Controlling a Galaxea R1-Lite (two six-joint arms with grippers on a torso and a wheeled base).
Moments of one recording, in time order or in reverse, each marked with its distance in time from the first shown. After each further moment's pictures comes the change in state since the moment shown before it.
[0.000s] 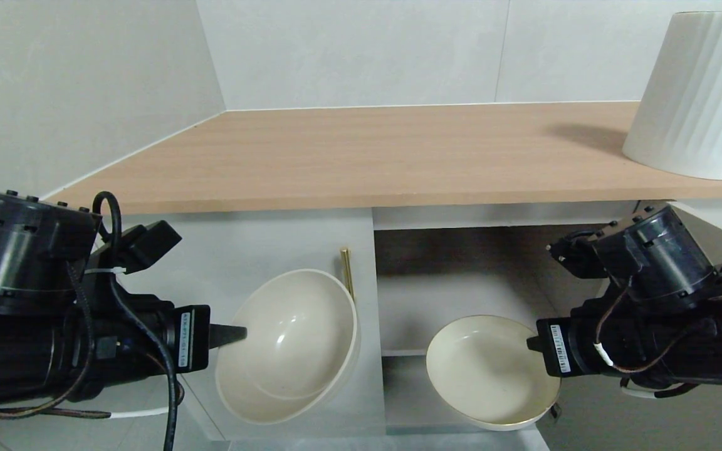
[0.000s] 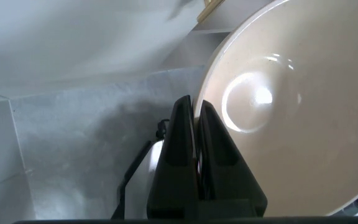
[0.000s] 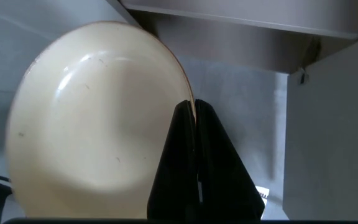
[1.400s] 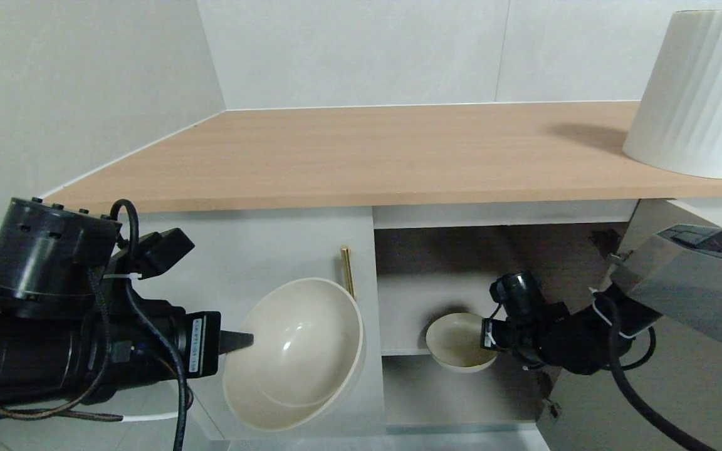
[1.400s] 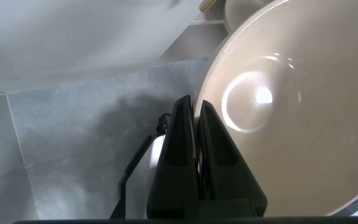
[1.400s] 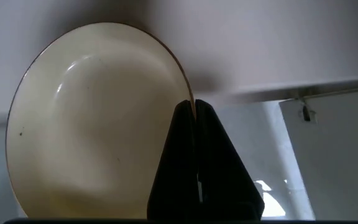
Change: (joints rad) left arm -0.015 0.028 0.006 -0.001 0.002 0.000; right arm -0.228 0.716 -0.087 -0.616 -0.109 0.082
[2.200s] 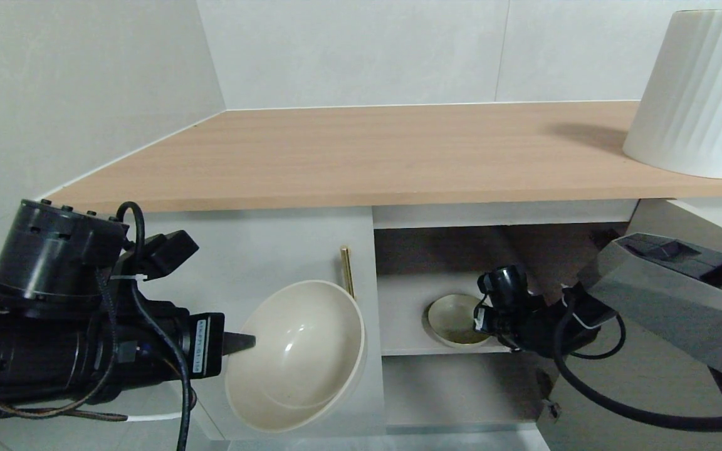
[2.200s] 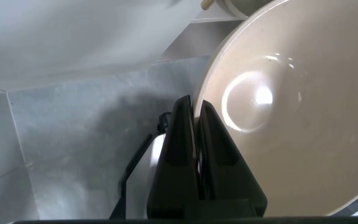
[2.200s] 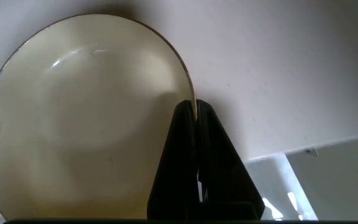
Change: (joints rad) left arm -0.002 0.011 0.000 0.000 0.001 0.000; right arm -0.026 0.147 -0.203 -0.001 -0.101 0.021
